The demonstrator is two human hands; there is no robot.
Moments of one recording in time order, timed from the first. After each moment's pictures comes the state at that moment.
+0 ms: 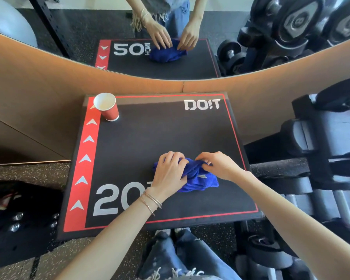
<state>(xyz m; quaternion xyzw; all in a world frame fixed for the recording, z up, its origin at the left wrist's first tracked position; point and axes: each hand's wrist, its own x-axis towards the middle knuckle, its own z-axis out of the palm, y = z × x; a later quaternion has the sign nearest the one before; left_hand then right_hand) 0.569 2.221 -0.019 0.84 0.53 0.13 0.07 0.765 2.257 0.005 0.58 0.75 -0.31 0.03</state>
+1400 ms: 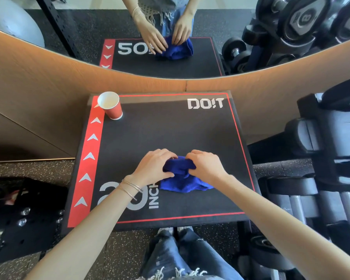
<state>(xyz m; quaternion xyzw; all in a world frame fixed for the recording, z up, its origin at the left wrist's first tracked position) 0.515 2.247 -0.015 0.82 0.51 0.09 0.25 0.713 2.246 0.016 0.56 0.81 -0.18 0.03</state>
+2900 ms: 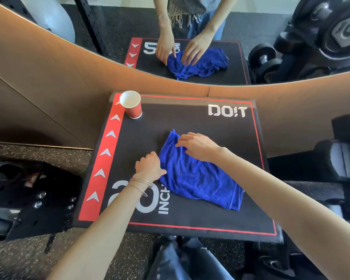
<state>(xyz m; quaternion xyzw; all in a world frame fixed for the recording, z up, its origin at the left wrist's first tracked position) 0.489 2.258 -0.024 0.59 0.76 -0.11 0.24 0.662 2.342 0.008 0.33 0.93 -0.10 0.11</state>
